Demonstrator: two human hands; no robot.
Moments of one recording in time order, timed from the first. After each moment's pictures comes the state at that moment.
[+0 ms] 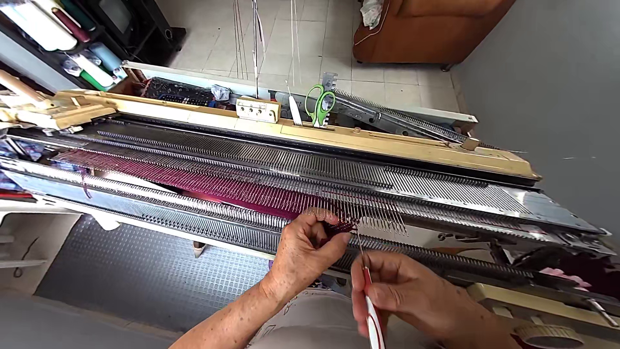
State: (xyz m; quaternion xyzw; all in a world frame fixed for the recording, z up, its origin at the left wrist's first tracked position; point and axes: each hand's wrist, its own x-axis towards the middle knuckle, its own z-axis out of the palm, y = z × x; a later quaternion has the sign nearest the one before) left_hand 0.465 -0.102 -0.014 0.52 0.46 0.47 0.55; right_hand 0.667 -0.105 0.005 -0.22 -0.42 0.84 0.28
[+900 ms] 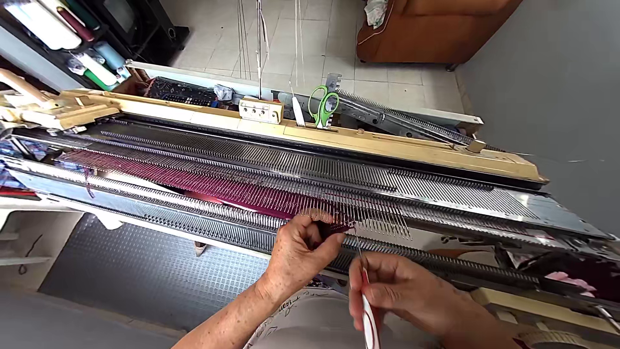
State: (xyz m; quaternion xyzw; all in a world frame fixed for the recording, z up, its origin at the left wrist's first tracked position) left_hand 0.456 -0.099 -0.018 0.54 0.46 0.47 0.51; right_hand 0.666 -0.103 0.005 -0.21 -0.43 0.84 0.26
